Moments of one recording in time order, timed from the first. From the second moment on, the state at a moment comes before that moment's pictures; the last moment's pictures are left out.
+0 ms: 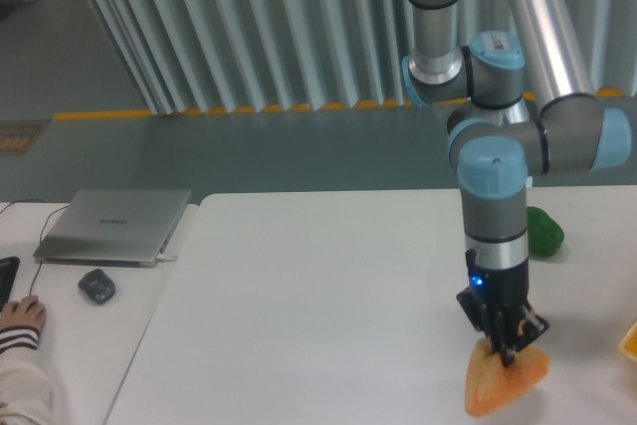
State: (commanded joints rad) arm 2.31 -2.01 -1.41 -1.09 1.55 0.93
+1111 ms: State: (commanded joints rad) arm 2.59 -1.86 -1.41 -1.46 1.50 1.67
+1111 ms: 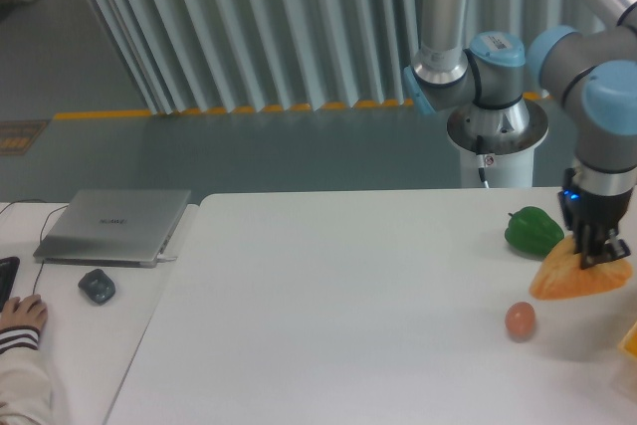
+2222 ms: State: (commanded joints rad) arm 2.83 -1.87 -1.46 -1.23 1.49 2.01
